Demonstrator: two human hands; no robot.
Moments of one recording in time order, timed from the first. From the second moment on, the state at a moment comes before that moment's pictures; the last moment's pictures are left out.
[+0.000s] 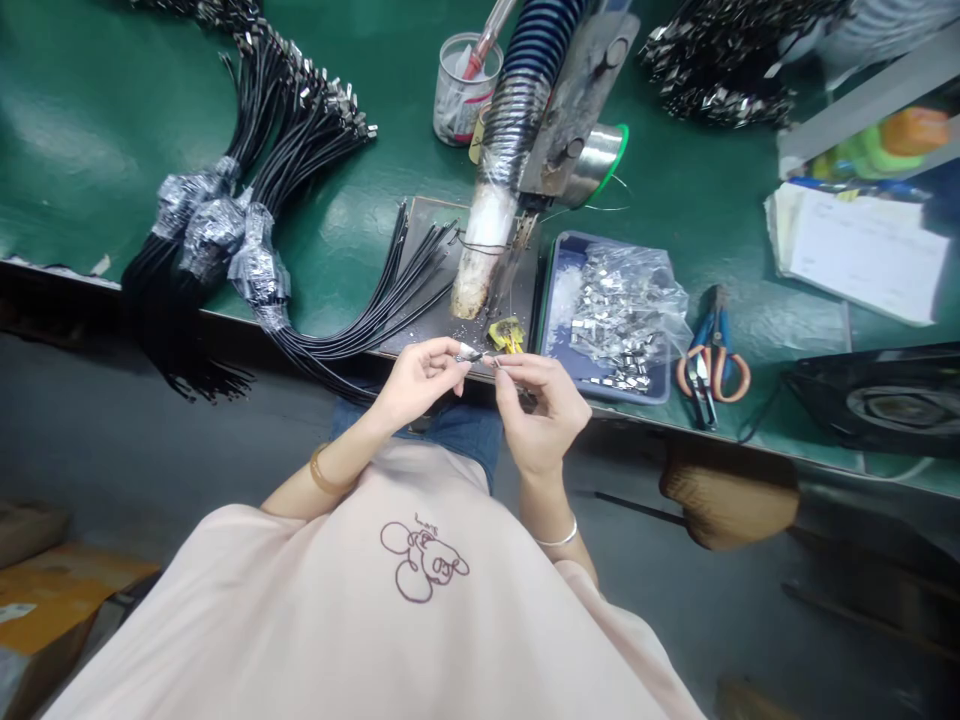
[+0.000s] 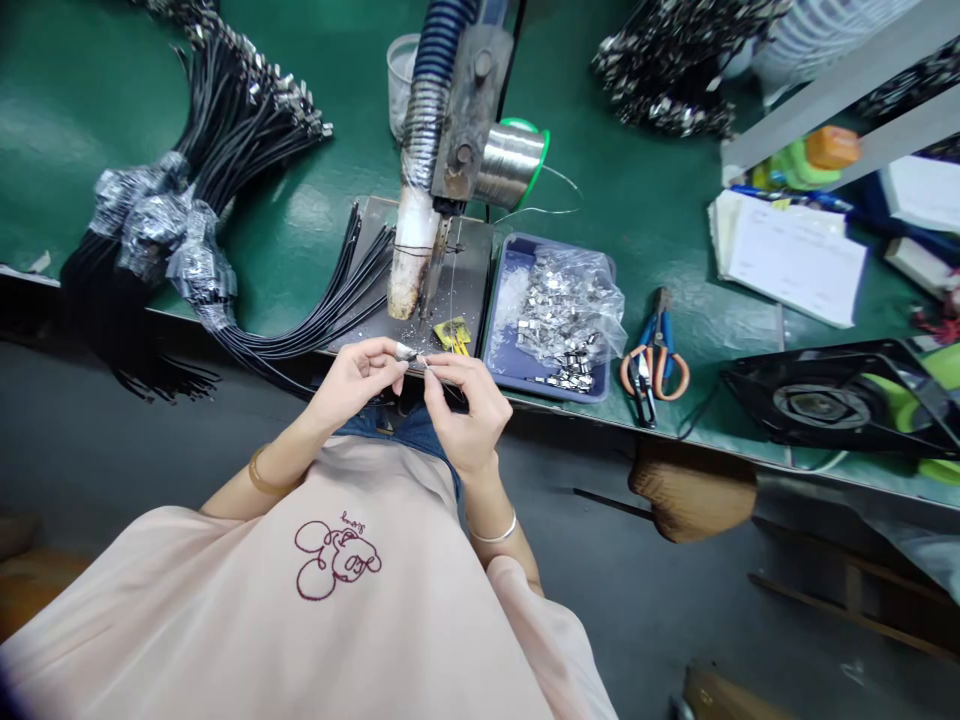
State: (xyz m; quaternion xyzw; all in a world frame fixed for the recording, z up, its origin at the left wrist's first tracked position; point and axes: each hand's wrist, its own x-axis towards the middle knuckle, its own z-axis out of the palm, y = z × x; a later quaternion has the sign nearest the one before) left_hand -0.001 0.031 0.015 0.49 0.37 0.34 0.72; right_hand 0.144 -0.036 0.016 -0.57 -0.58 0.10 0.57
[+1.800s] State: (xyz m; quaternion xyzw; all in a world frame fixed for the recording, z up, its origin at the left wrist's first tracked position) left_hand -0.008 0.029 0.023 0.47 0.34 0.35 0.74; right_hand 0.145 -0.039 0.008 -0.55 -0.58 0.12 0.59
